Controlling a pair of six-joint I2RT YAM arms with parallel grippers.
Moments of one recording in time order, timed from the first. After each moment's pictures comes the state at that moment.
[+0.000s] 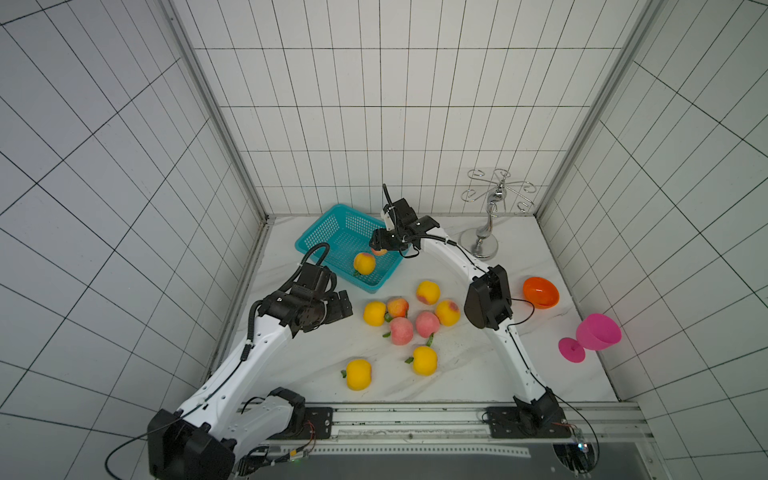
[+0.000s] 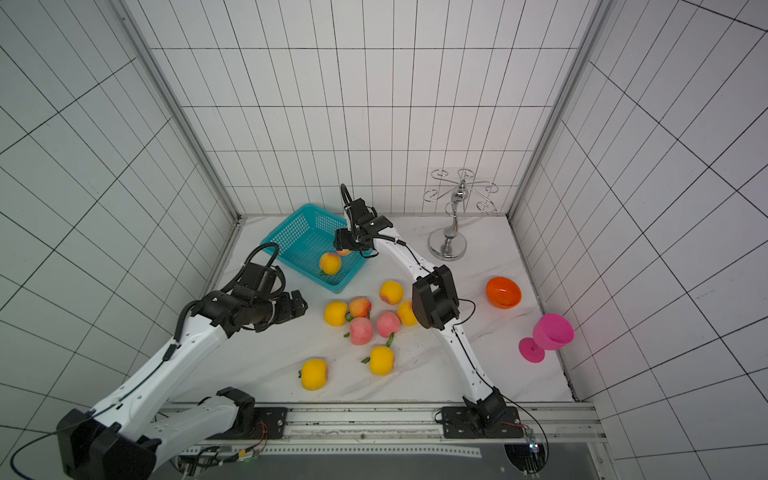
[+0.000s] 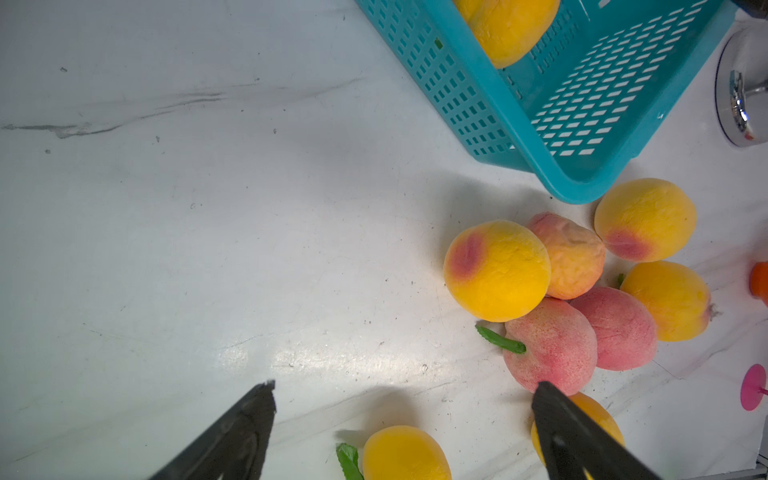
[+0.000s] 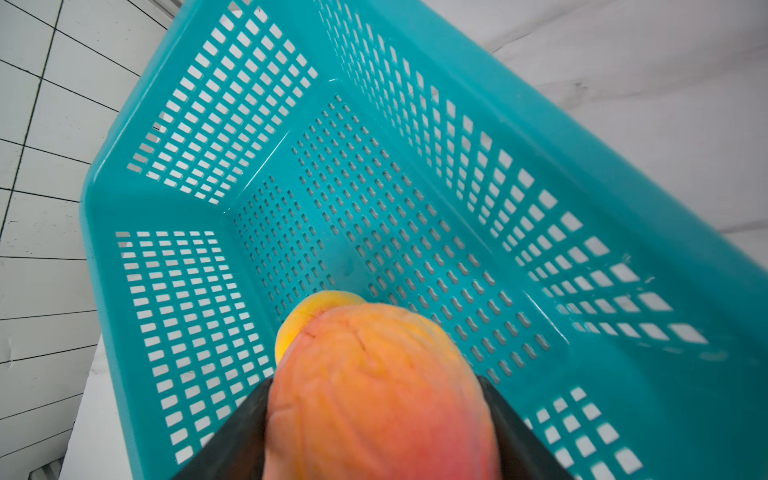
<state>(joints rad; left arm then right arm) -0.36 1.06 0.93 -0.93 0.07 -0.67 0.62 2.48 2.41 -0.77 -0.18 0.46</state>
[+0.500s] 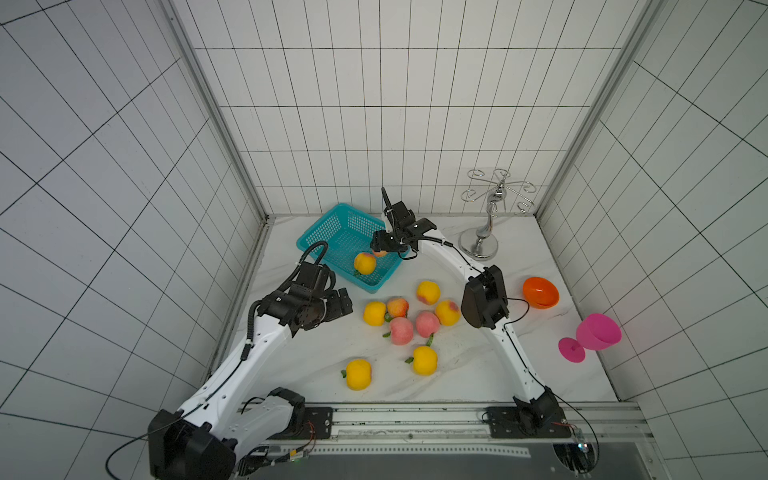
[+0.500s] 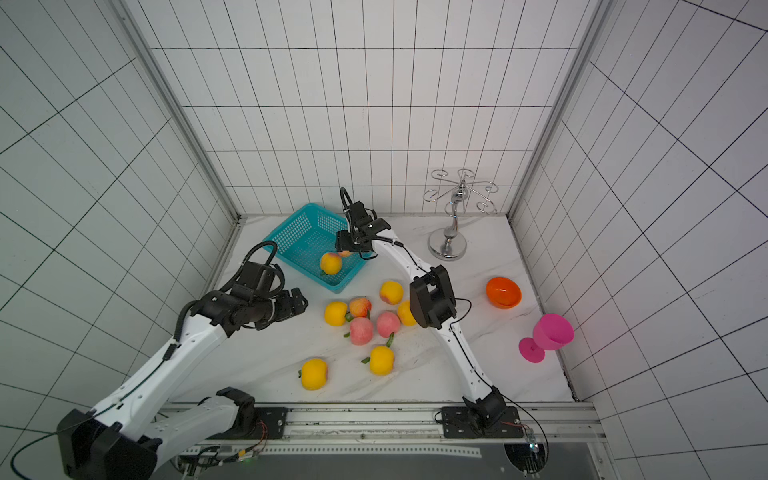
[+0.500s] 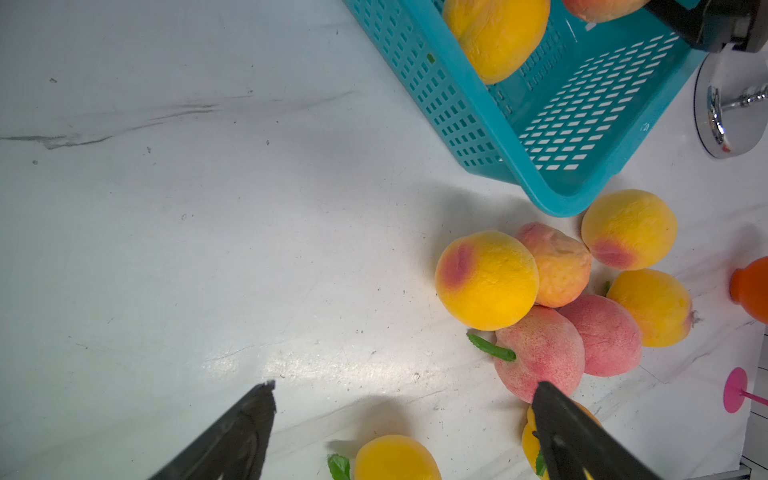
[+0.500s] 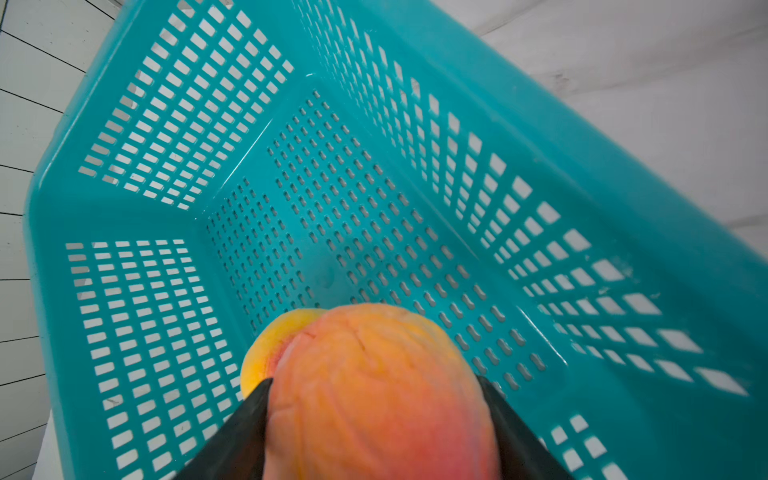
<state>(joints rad) -0.35 1.07 0.93 -0.90 0.08 -0.67 0.61 2.52 2.44 -0.76 -0.13 0.47</state>
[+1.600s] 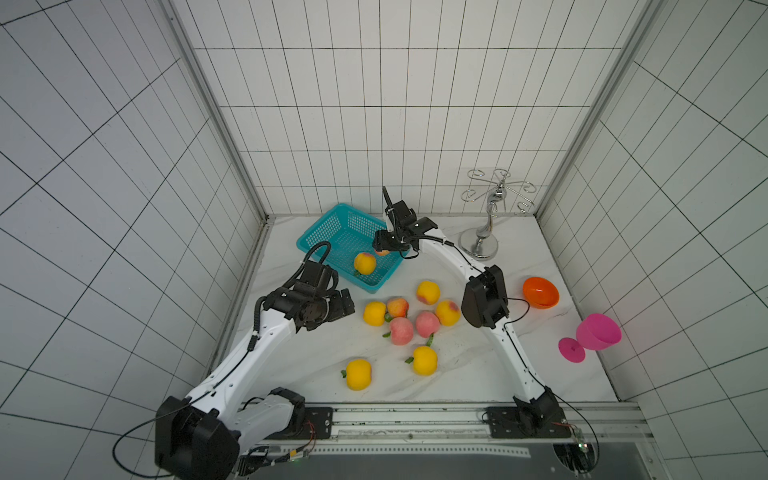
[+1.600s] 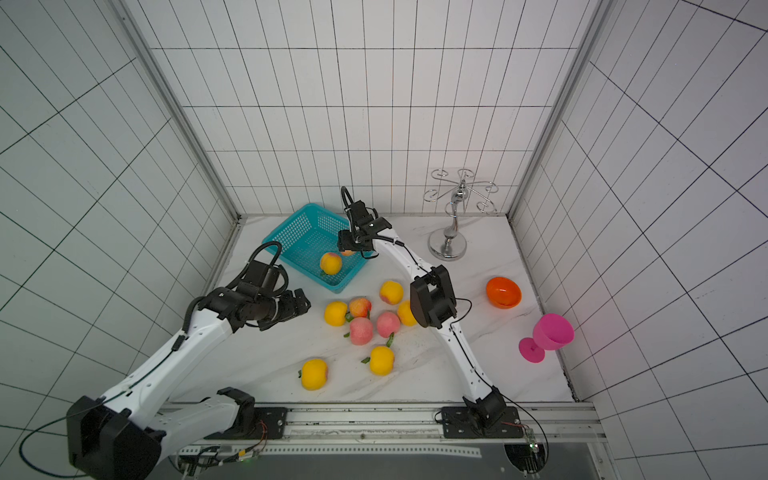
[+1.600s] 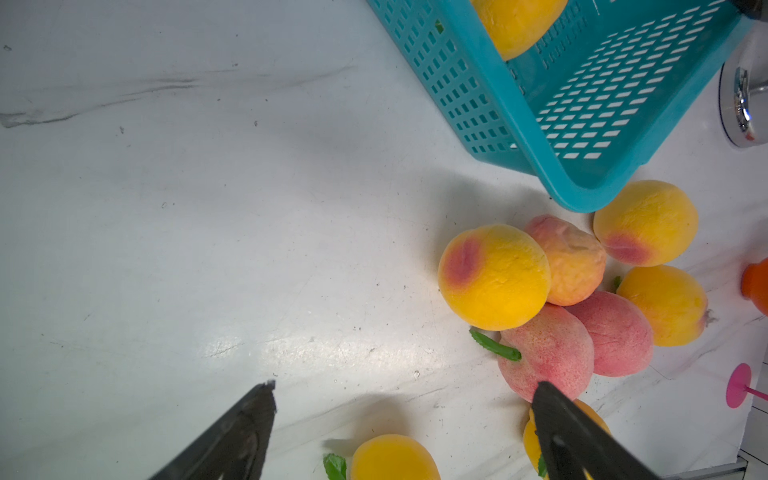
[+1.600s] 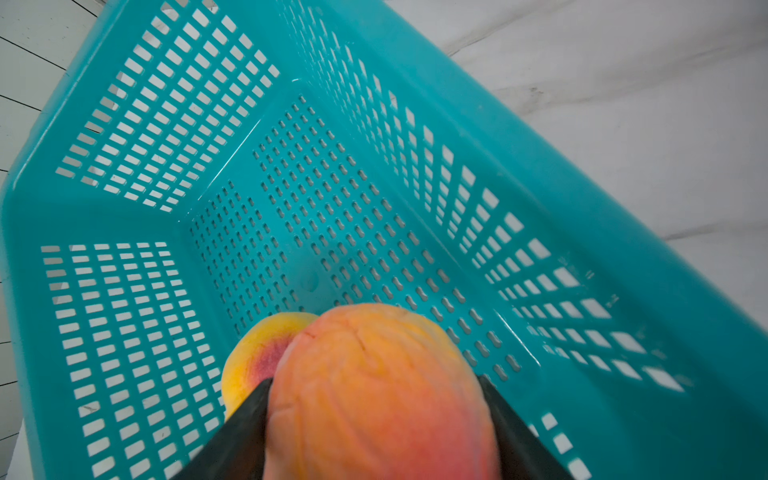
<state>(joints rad) -0.35 1.12 0.93 -0.90 0.11 -0.68 0.61 2.53 2.45 -0.78 -0.11 0.44</state>
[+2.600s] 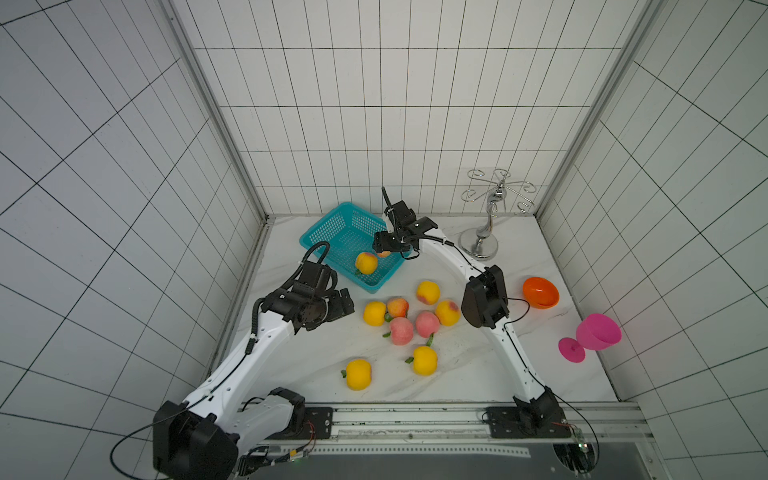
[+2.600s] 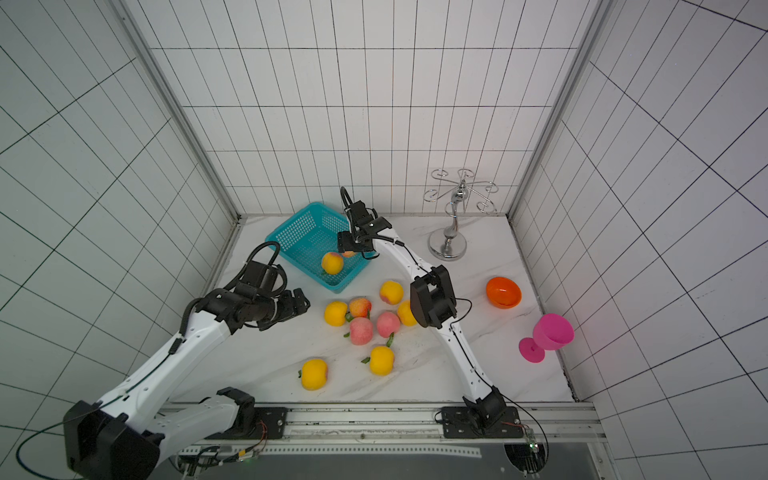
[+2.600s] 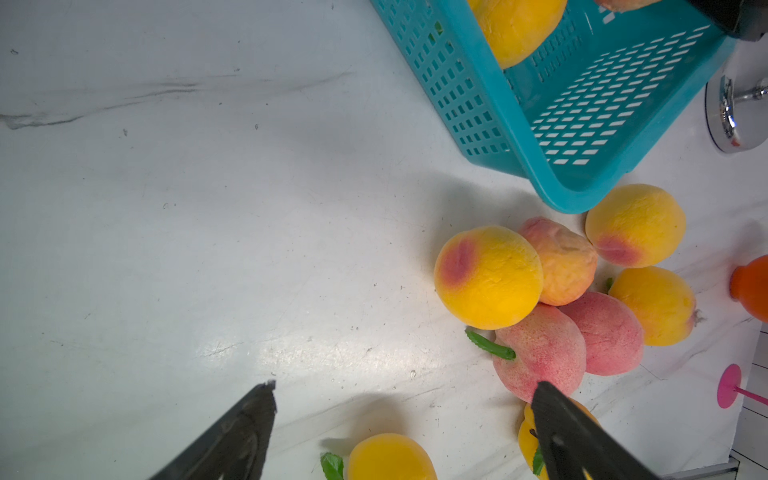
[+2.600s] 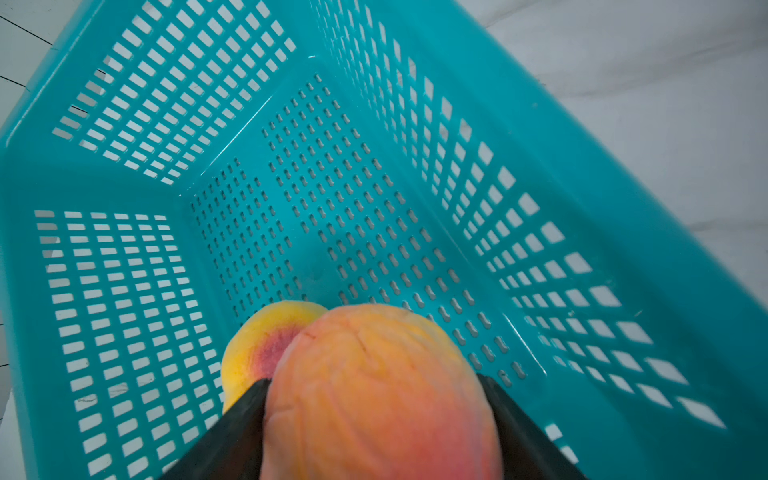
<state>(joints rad) -0.35 1.10 0.92 -0.90 0.11 -0.69 0.61 2.53 2.45 -0.81 -0.11 0.40</state>
